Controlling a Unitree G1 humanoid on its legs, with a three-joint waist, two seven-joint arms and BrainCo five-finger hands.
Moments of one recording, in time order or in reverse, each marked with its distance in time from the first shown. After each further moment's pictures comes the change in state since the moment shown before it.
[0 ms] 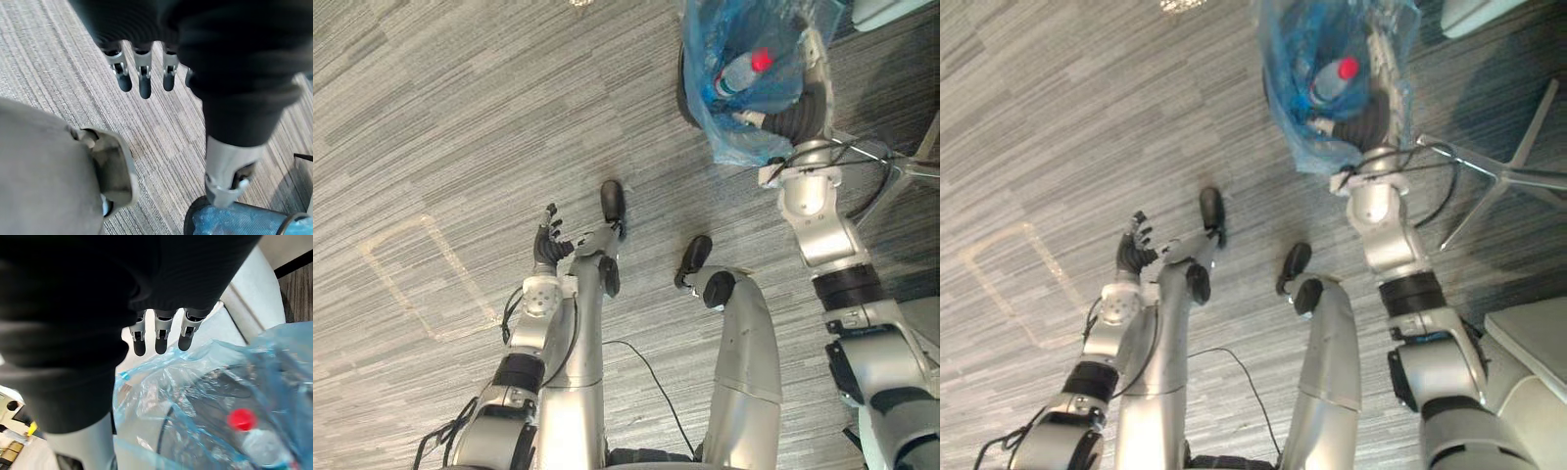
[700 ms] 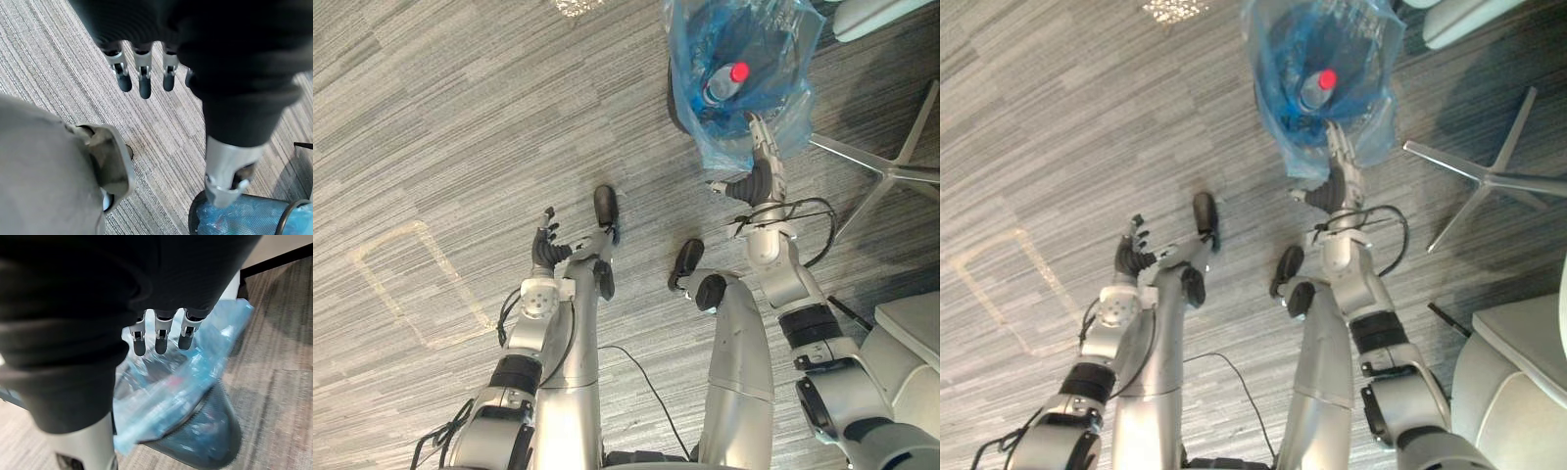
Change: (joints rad) left arm 0.001 0.003 0.000 0.019 0.033 0.000 0.005; right arm 0.096 0.136 -0.007 0.106 -0.183 0.038 0.004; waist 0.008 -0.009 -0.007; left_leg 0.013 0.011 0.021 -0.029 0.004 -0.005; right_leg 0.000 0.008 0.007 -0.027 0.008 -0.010
